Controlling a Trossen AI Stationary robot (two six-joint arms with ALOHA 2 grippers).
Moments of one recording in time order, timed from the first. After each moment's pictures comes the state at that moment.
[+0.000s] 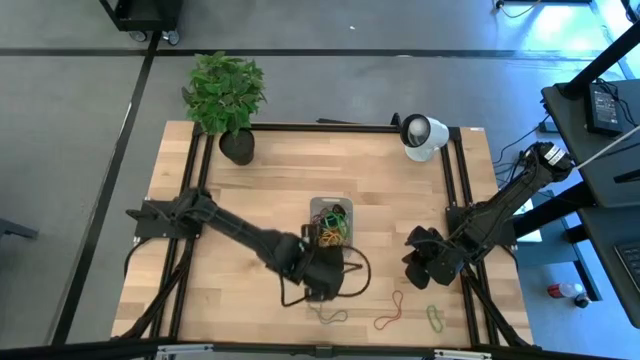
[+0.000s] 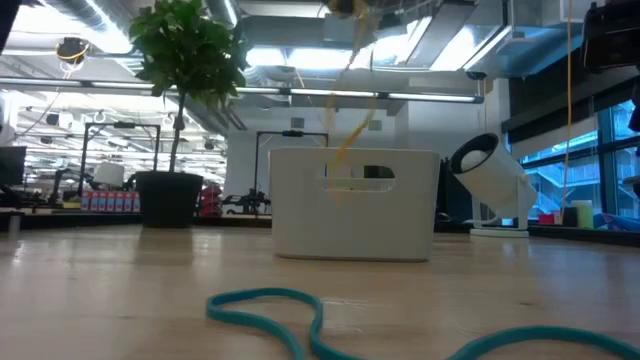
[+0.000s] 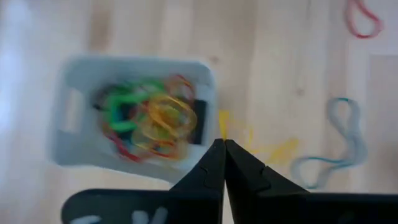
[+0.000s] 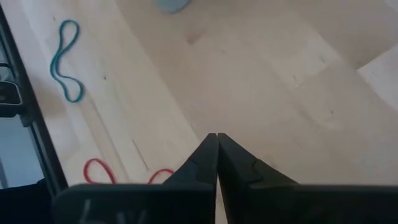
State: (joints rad) left arm -0.45 2.09 2.08 -1.20 -0.40 -0.47; right arm 0.77 1.13 0.63 -0.58 0.37 1.36
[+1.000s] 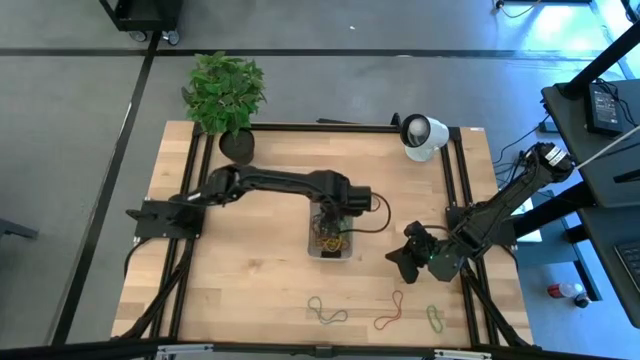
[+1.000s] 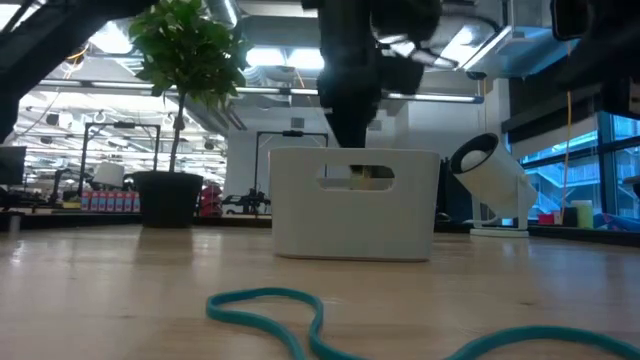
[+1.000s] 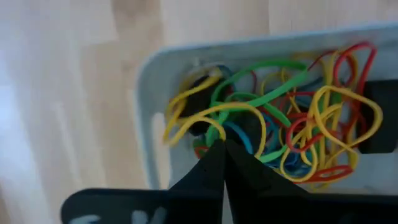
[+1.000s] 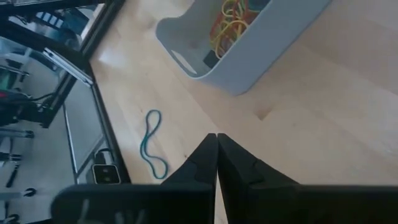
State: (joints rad) left arm 0.00 2.29 2.15 -1.25 -0.15 0.11; right arm 0.73 1.13 0.63 -0.29 0.57 1.41
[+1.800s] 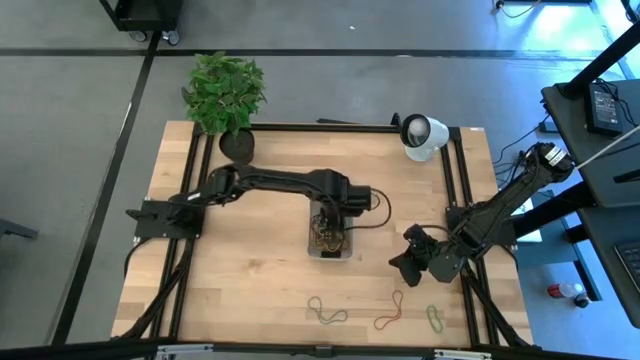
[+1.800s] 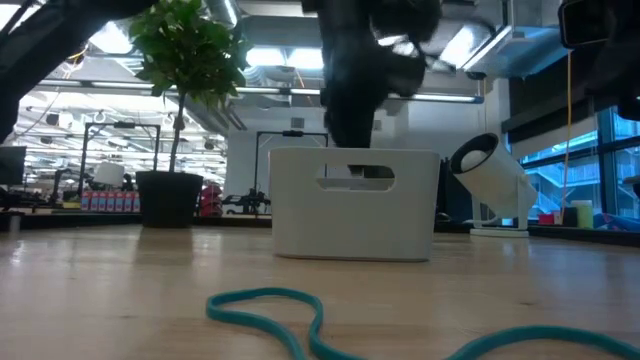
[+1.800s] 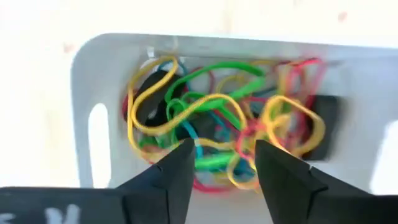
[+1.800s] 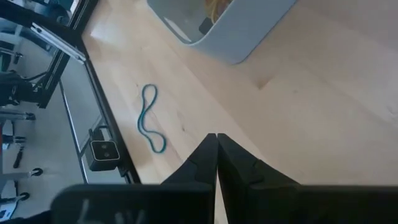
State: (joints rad) left arm 0.00 2.31 2.15 -1.25 0.01 -0.05; right arm 0.74 1.13 0.63 -0.31 0.47 1.46
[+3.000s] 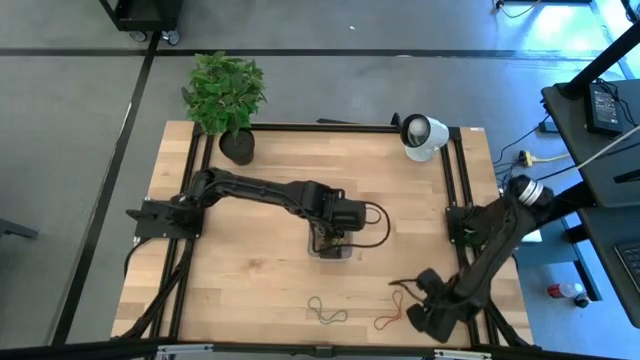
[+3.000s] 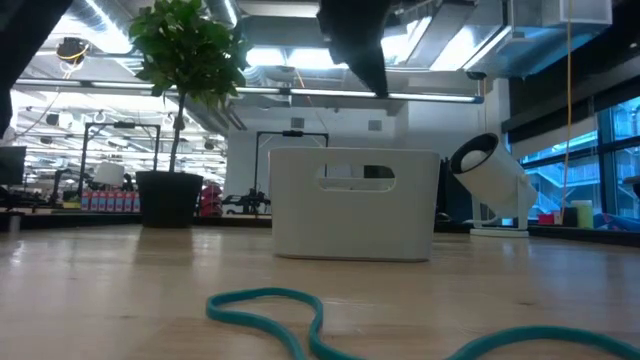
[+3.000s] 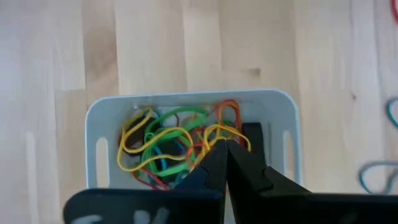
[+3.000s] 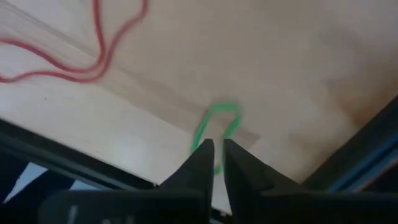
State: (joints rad) left arm -0.13 2.14 2.11 -1.15 -0.09 -0.07; right arm 0.96 1.63 1.07 -0.93 -0.10 2.00
